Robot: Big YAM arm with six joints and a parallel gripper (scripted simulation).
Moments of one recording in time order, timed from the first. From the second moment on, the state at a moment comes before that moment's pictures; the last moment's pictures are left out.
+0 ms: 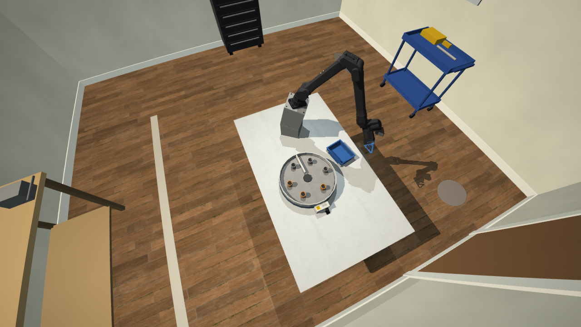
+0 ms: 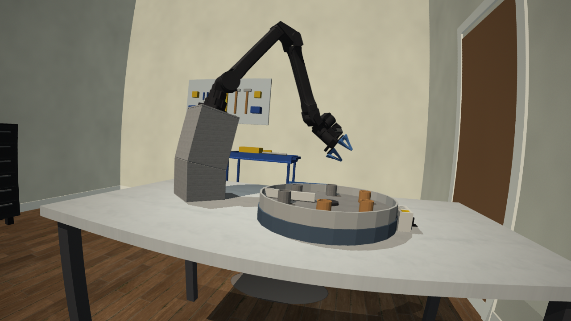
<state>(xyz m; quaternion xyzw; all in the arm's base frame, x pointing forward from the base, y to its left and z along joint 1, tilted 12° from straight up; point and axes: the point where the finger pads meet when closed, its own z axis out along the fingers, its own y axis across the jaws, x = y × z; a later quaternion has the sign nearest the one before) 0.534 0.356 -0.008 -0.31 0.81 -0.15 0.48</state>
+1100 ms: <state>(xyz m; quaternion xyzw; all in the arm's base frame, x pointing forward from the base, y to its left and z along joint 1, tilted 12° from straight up) 0.556 0.077 -0.060 -0.10 0.95 -0.09 0.29</state>
